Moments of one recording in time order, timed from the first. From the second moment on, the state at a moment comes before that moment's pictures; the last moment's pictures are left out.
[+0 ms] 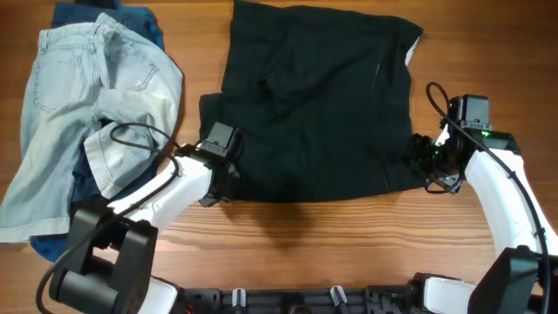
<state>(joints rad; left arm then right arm) -0.40 1.62 0.80 -0.64 -0.06 -0.95 -0.15 1.45 0.92 -0.85 -0.08 0.37</state>
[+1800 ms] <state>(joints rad) -0.22 1.30 0.96 -0.95 -0.15 -0.87 -0.13 1.21 0.85 -0.99 -0.25 0.48</state>
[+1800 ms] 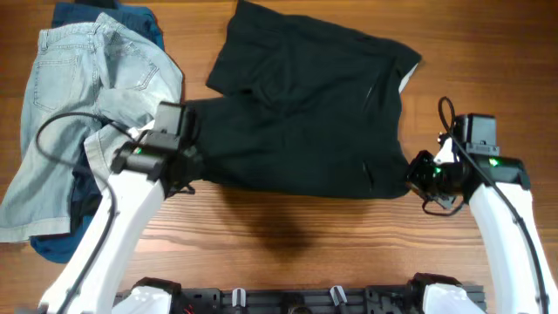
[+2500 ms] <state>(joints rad) -0.24 0.92 0.96 -0.99 -0.15 -0.87 -0.13 0.81 0.93 -1.16 -0.27 0.47</state>
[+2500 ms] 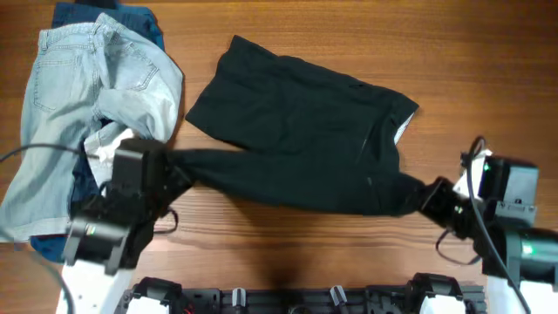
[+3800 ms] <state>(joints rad) -0.30 2.07 1.23 0.60 -0.31 -0.59 -0.12 1.63 0.93 -0.25 -0.12 0.49</state>
